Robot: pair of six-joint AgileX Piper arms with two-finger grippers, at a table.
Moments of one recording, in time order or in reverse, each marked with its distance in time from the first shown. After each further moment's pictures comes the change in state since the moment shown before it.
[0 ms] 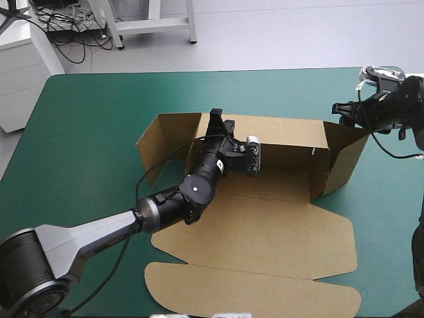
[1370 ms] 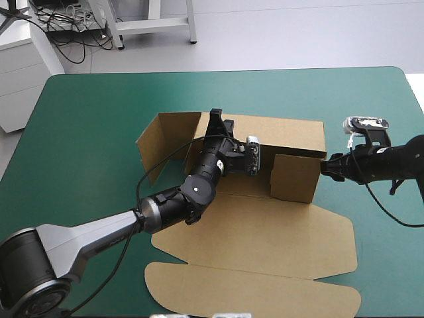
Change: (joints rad) left arm -0.002 0.005 0.000 0.007 0.016 -0.003; right arm -0.003 -0.361 0.518 0.273 -0.063 -0.413
